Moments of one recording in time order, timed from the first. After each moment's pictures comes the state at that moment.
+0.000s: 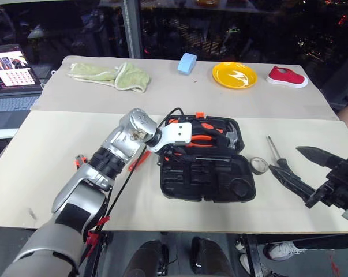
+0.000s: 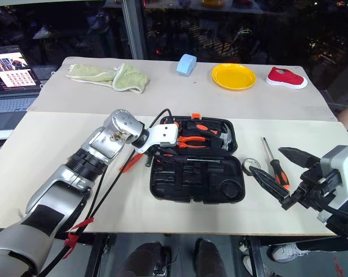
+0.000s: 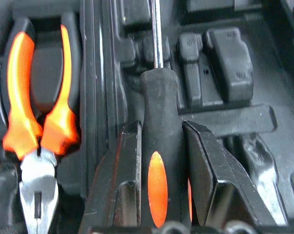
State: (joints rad) left arm -1.02 0.39 -0.52 0.41 0.08 0.32 -1.34; right arm 0.34 -0.82 -0.83 -0.84 0.96 0.77 0.53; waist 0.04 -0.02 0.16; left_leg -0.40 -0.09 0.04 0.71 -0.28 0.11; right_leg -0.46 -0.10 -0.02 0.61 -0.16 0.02
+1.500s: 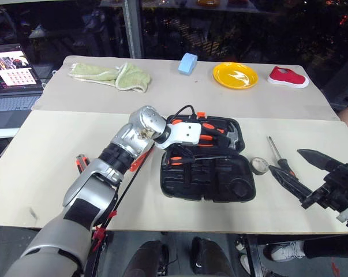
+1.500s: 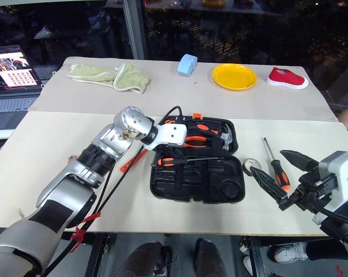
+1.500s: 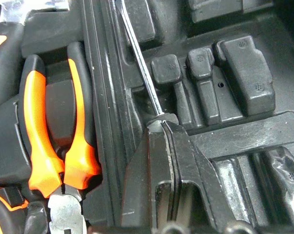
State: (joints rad) left arm -1.08 0.32 -0.53 0.57 0.17 0.10 -1.35; right arm 0.36 -0.76 -0.79 -0.86 0.92 0.73 0.50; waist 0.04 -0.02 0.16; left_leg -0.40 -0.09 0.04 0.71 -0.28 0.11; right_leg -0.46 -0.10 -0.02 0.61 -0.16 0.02
